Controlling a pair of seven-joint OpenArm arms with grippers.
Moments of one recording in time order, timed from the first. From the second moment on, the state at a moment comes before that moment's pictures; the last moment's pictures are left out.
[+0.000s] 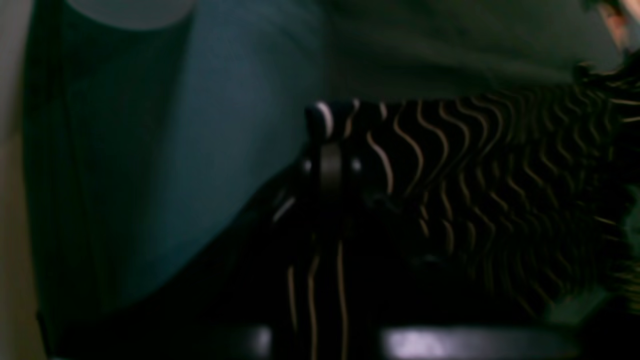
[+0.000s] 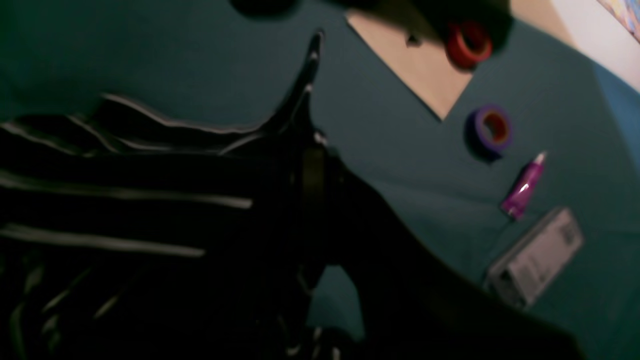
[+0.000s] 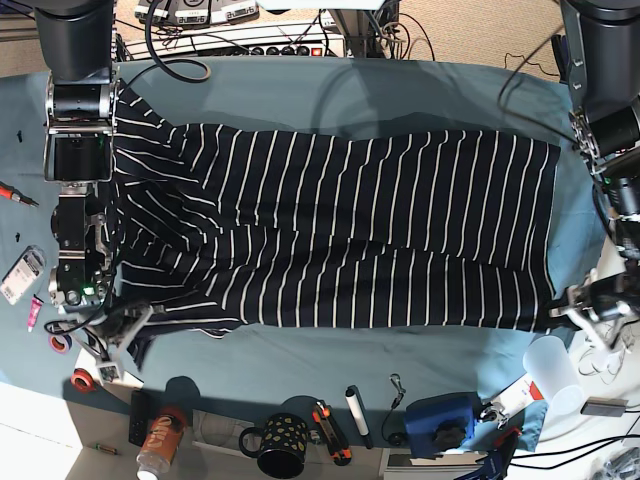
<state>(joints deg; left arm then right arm) -36.5 -26.9 -22.0 44.9 -43.9 -37.0 71.4 30.1 27.5 -5.5 73.6 9.5 13.2 -51.1</state>
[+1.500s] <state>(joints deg) -2.6 -30.4 -24.1 74.9 -56.0 -34.5 72.1 2.7 27.3 28.0 98.4 34.2 26.8 -69.7</state>
